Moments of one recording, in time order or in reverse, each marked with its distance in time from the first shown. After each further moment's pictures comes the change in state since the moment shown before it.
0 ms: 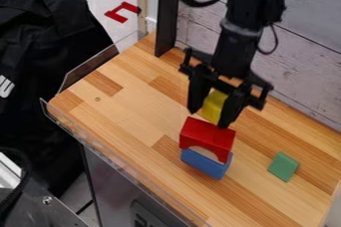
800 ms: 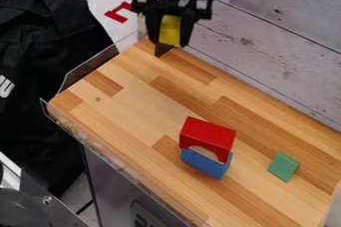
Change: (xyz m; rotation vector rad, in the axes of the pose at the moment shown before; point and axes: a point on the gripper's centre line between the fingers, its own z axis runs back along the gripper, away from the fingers) arm 0.067 0.105 0.015 -0.095 -0.167 0.425
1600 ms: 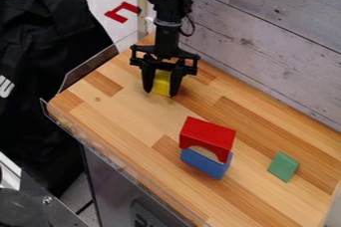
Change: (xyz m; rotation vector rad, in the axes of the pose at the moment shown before) arm 0.011 0.004 -0.089 0.030 0.169 -0.049
